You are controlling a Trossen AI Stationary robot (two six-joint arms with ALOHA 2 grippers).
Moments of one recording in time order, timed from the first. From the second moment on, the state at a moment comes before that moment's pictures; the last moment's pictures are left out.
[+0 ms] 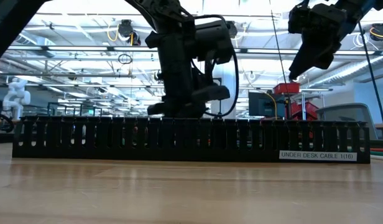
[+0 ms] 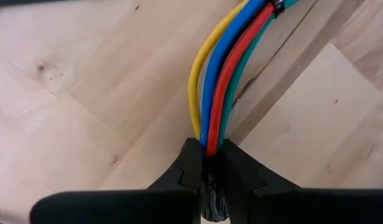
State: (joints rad) left arm 0.02 2.16 1.50 -0.74 -0.05 -0.68; right arm -0.04 0.88 0.71 -0.65 0.16 0.40
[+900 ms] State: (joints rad) left arm 0.01 1.87 1.57 -0.90 -0.20 -0.57; right arm -0.07 1.00 0.71 -0.36 0.07 0.41
